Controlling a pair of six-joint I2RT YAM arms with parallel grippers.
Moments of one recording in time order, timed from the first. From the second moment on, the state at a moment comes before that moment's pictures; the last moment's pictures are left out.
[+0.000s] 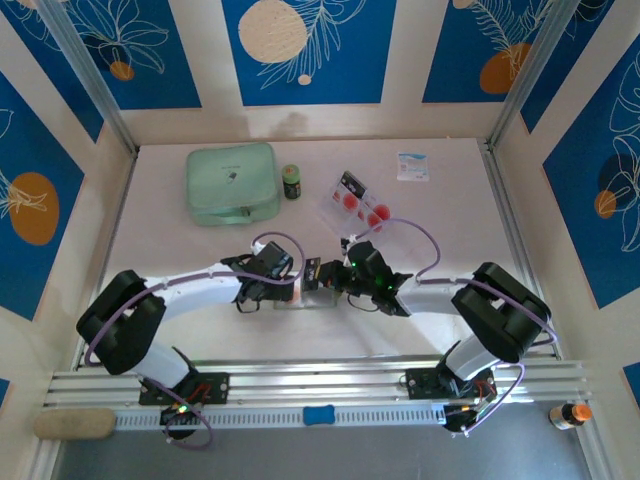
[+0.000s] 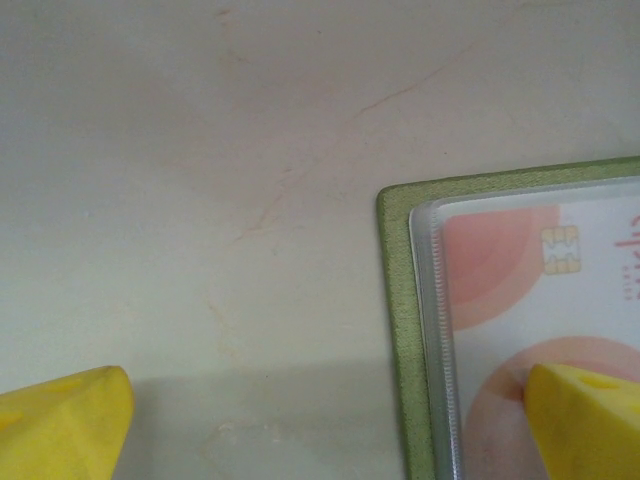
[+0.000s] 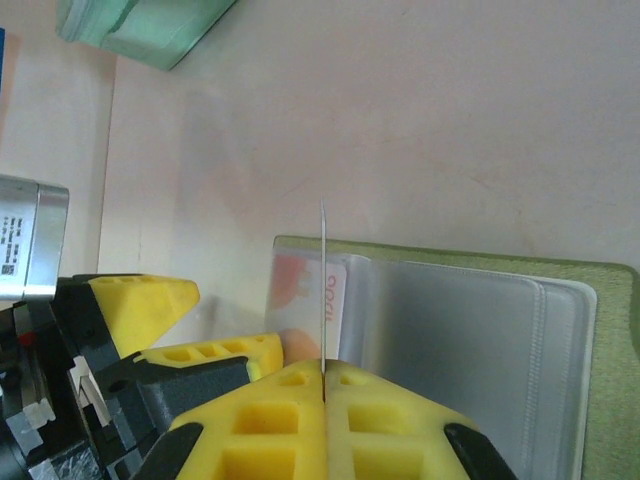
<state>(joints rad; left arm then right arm) -0.76 1.50 0.75 -0.47 -0.26 -0.63 0.77 1.53 0.53 0.43 -0.19 1.00</state>
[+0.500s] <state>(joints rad) -0.76 1.50 0.74 -0.47 -0.26 -0.66 0.79 1.58 0.53 0.49 -0.18 1.01</state>
